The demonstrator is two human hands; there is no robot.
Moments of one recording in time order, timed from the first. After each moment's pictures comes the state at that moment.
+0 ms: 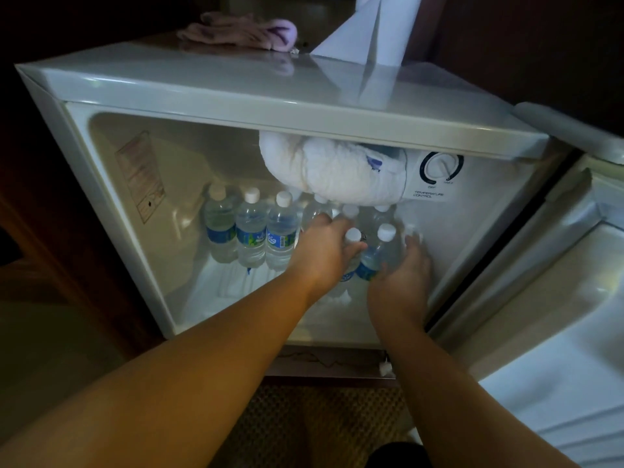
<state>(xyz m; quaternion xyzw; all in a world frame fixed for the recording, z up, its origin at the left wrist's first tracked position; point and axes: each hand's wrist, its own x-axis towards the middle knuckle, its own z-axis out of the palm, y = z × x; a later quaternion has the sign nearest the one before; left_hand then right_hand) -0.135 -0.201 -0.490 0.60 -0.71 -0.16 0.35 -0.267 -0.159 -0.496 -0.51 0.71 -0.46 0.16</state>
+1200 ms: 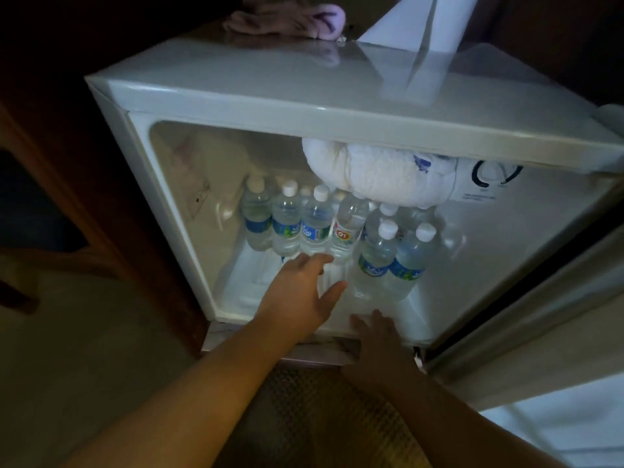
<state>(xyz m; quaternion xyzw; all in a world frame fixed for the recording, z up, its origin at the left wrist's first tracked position) -0.061 -0.121 -0.521 0.66 -0.67 -0.18 0.30 -0.257 -0.119 -0.602 -0.74 0.62 0.12 0.24</state>
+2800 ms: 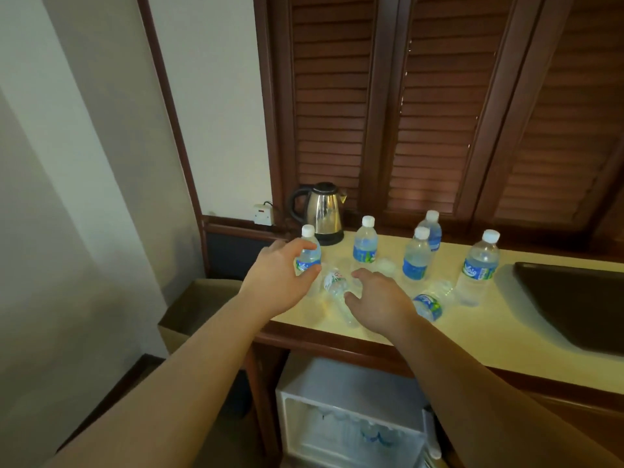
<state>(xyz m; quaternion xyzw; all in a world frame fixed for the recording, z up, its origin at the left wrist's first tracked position) -0.007 -0.022 0.313 0.73 -0.61 -0.04 0.31 -0.201 -0.096 0.281 -0.82 0.53 -0.13 0.15</state>
